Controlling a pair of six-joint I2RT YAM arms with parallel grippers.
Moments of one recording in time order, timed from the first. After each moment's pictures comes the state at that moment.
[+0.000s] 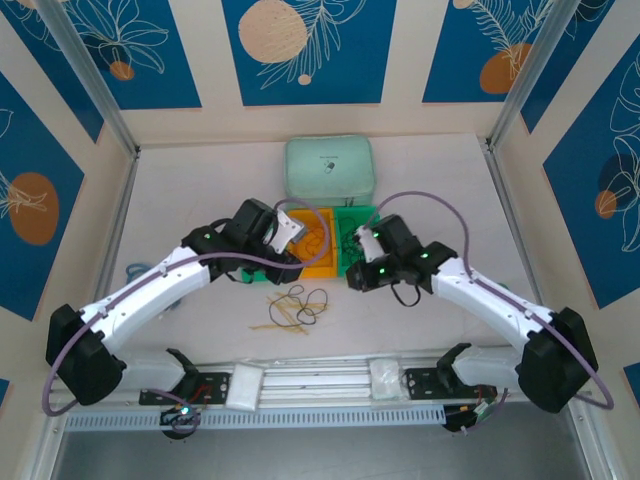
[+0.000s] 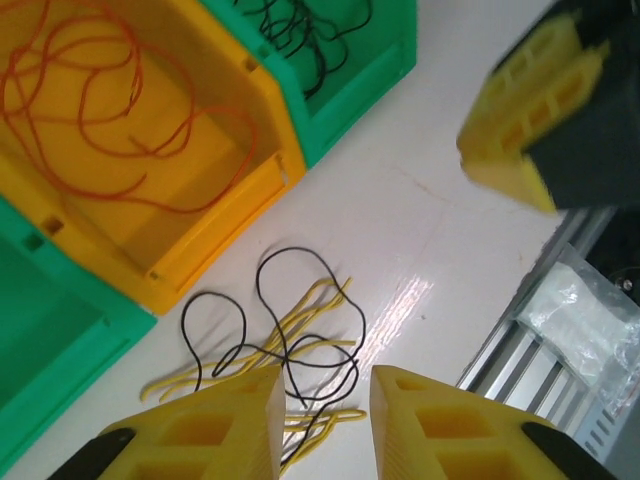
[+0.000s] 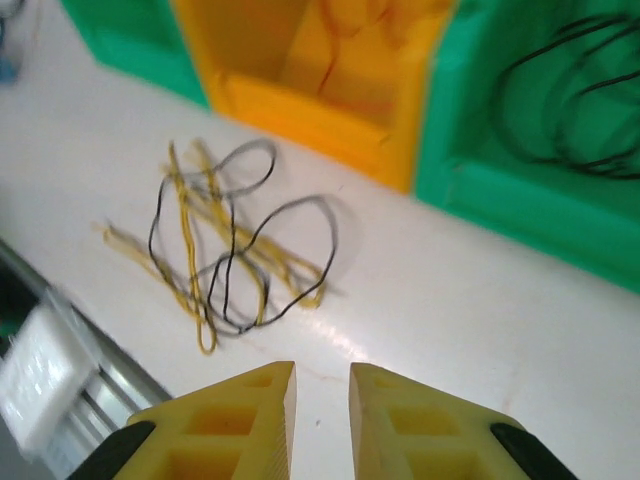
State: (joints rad) left arm -0.72 1.28 1.08 -0.76 0.29 -0.15; right arm 0.68 1.22 0.83 -0.62 -0.32 0.33
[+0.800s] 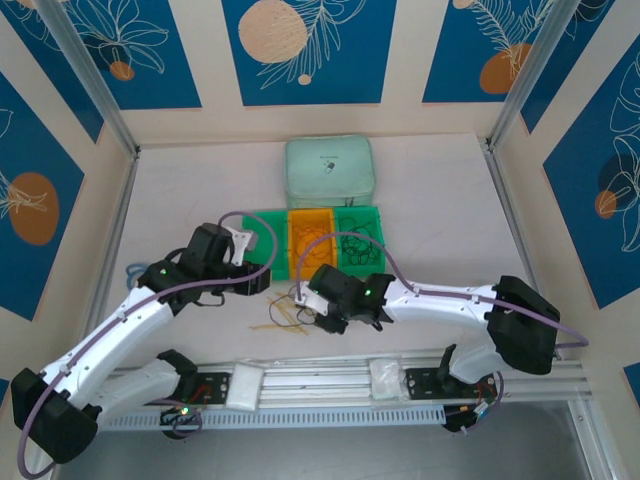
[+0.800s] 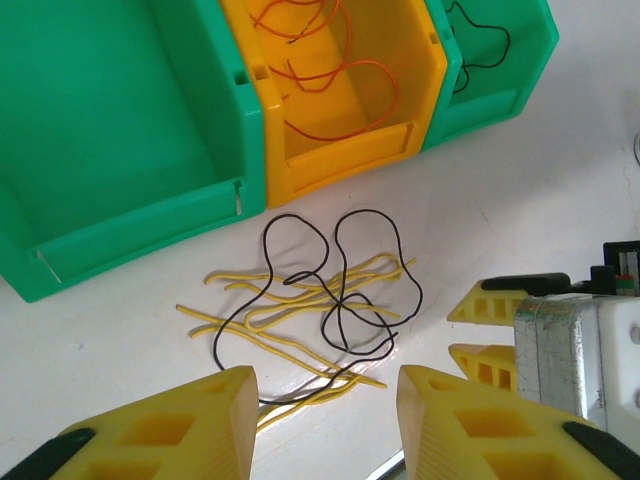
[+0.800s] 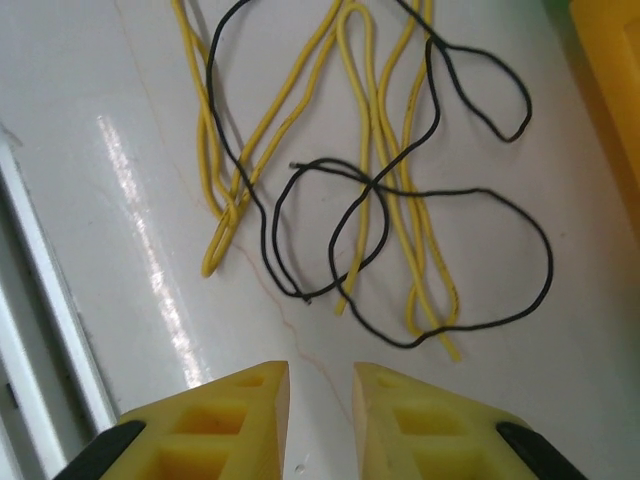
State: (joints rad) left arm -0.56 0.96 0.82 -0.73 0.27 -0.42; right arm 1.10 1.43 0.83 -0.49 0.01 -0.15
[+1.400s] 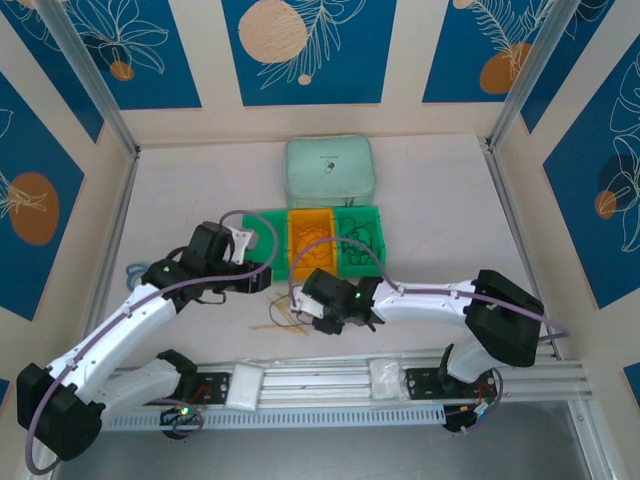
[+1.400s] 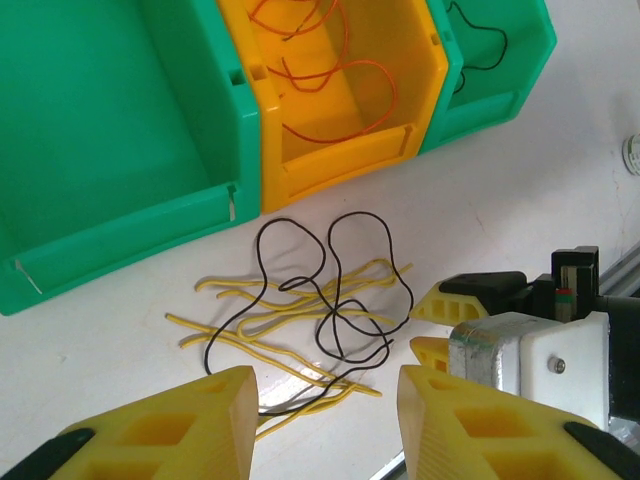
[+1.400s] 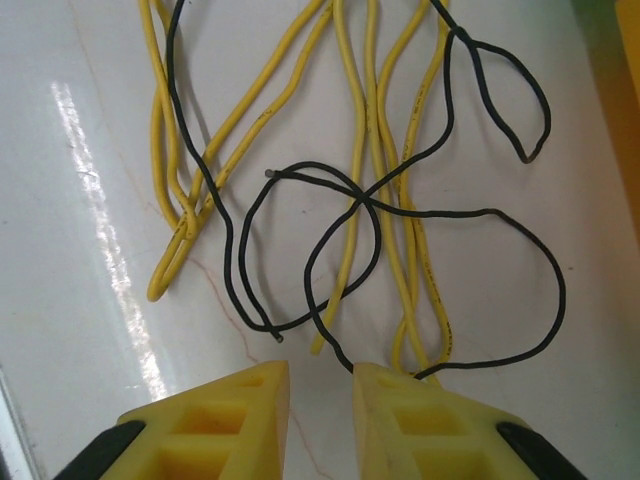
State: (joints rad) left arm -0.53 0.99 0.79 -0.68 0.32 -0.41; right arm 1.12 1.52 0.82 -0.43 0.06 -0.23
